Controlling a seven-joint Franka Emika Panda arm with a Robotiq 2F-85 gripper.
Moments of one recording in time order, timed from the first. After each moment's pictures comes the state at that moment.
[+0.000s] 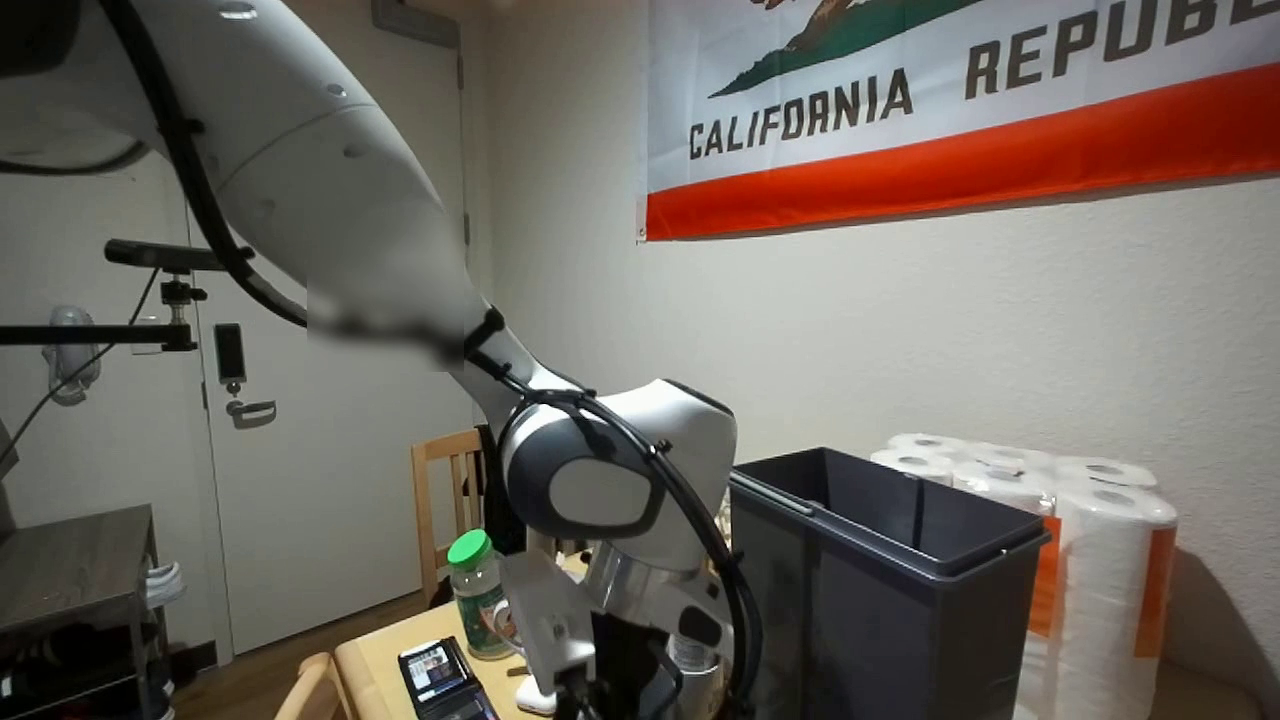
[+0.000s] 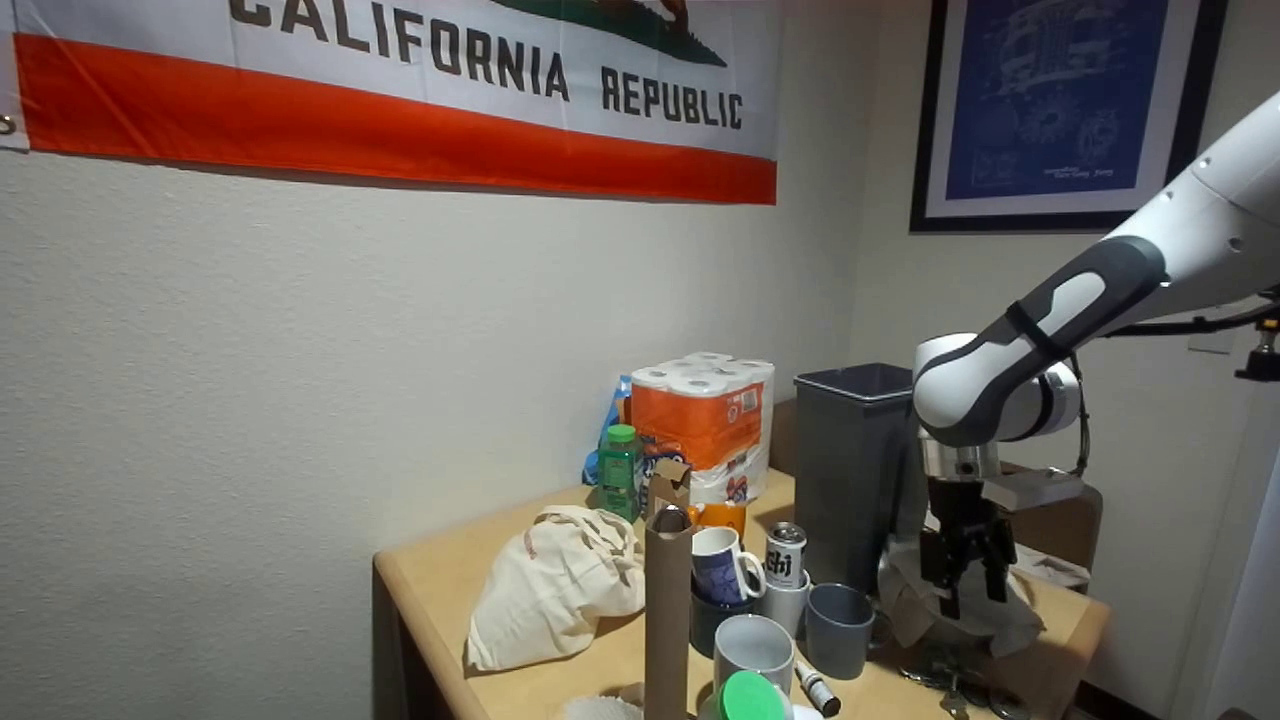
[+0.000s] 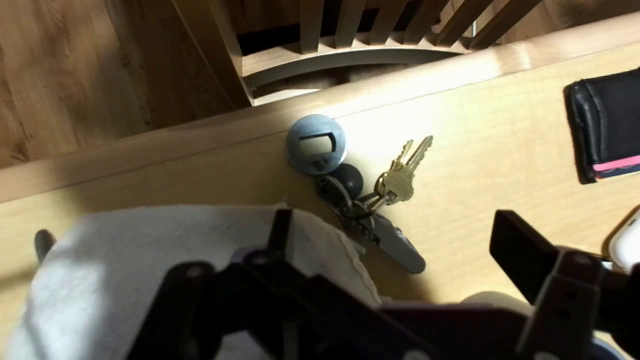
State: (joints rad) arm -0.15 0.28 -0.13 -2.21 0.09 2.19 -0.14
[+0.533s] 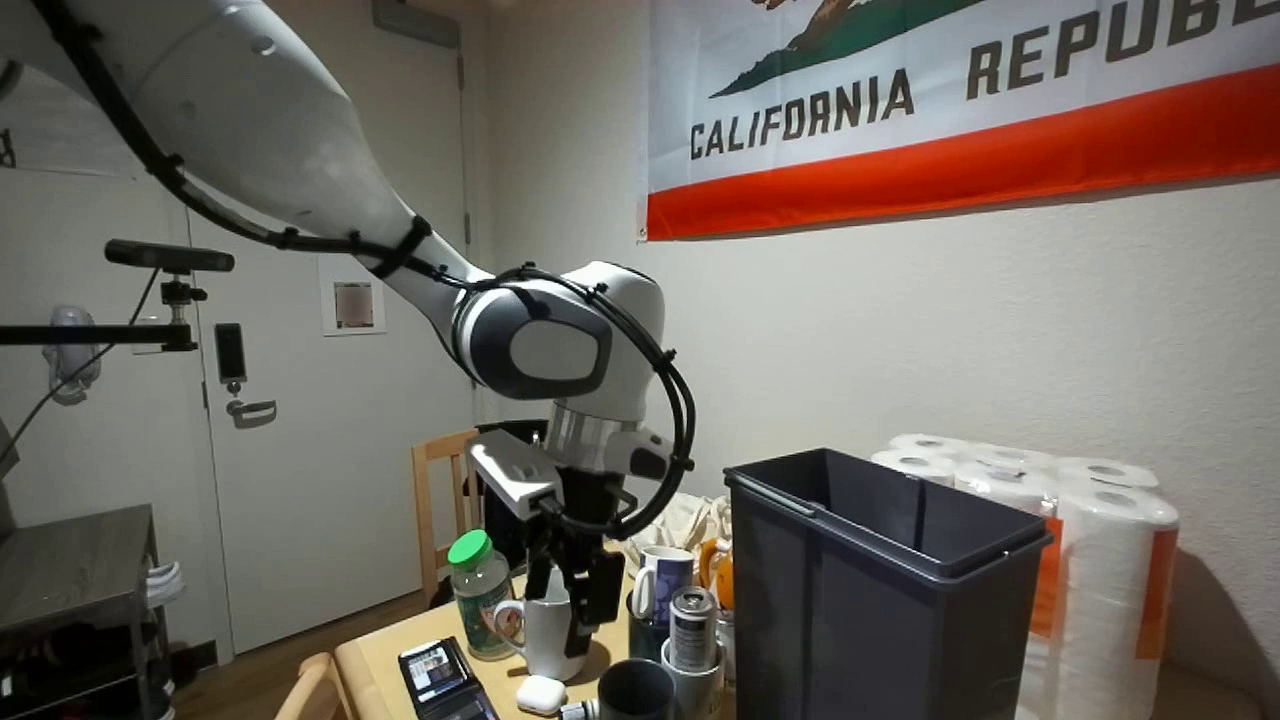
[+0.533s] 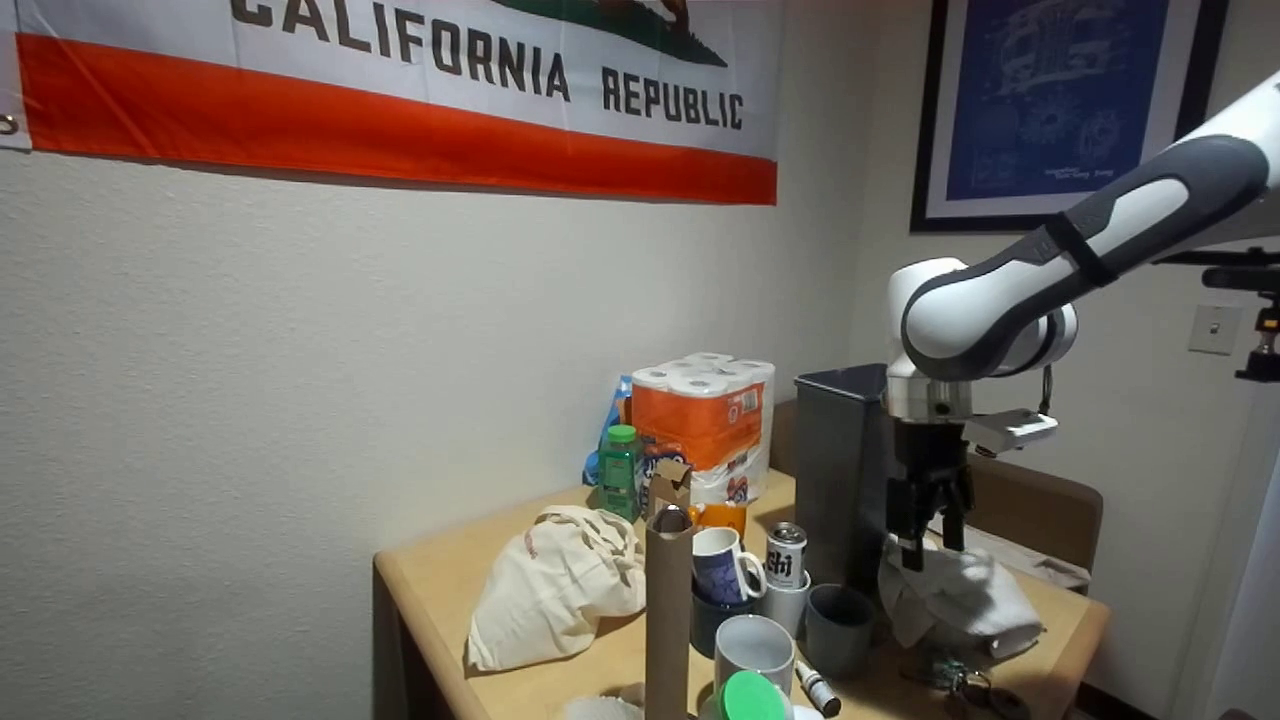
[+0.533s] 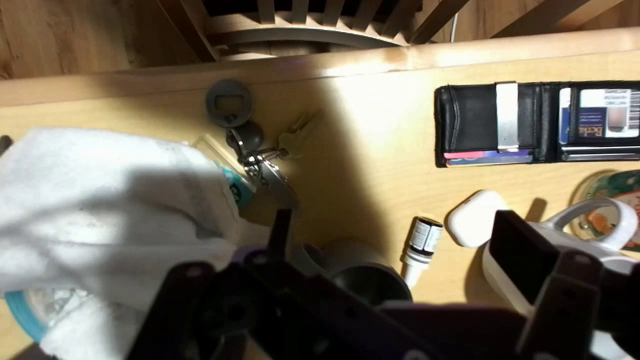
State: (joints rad) arm -0.05 0.08 -0.06 -2.21 0.07 2.10 -0.11
